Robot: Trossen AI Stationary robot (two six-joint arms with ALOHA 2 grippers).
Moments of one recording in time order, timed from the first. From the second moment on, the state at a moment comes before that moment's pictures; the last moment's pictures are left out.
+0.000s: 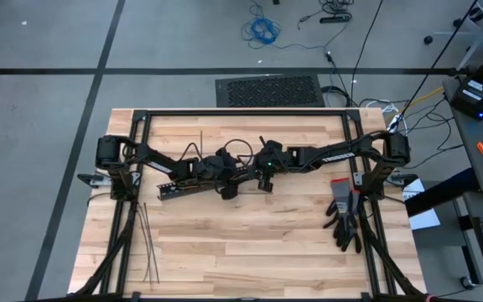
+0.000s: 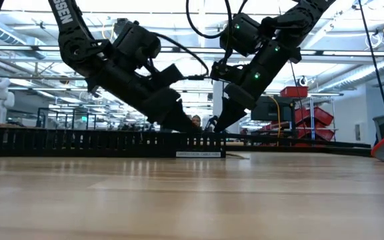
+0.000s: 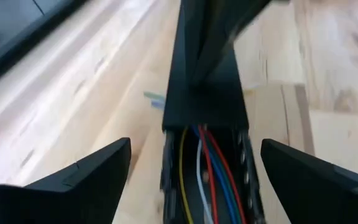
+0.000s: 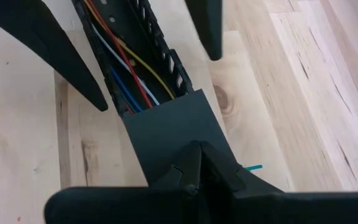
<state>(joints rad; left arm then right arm) 0.12 1.79 0.68 0.61 -0.15 0.04 -0.14 1.73 0.96 -0.12 0.16 -0.01</state>
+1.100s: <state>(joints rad) 0.12 1.86 0.68 0.68 -0.16 -0.02 -0.14 1.77 0.96 -0.04 0.10 0.00</state>
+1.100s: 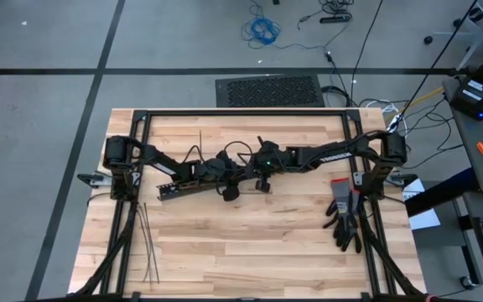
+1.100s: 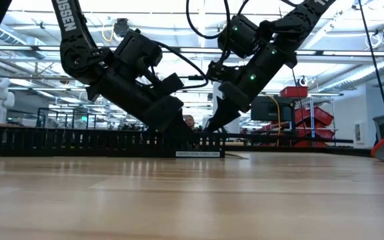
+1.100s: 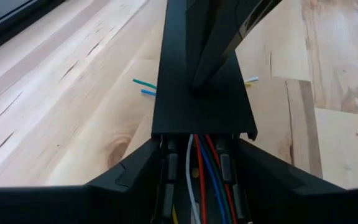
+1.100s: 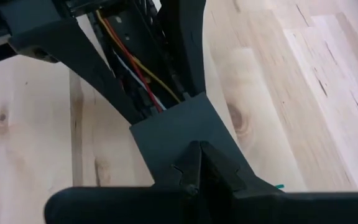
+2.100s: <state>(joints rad) 0.11 1.71 0.68 0.51 -0.11 -0.02 -0.15 1.80 0.96 -0.02 0.09 0.00</state>
